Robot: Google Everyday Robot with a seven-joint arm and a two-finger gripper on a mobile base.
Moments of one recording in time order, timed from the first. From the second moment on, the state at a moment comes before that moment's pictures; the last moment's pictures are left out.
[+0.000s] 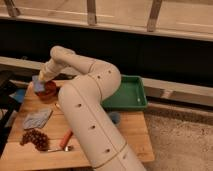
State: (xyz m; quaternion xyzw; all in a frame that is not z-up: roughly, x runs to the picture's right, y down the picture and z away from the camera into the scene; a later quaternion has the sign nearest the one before) arm -0.364 -0.071 0.899 -0.42 -0.14 0.57 0.69
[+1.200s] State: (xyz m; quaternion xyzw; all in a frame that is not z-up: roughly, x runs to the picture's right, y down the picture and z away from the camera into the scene) arm -0.380 -0.081 0.905 -0.42 -0.14 0.56 0.70
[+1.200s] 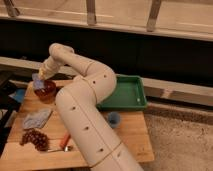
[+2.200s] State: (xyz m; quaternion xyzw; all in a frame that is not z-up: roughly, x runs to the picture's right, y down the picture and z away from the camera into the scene) arm -0.370 -0.104 0.906 -0.40 -0.14 0.57 0.71
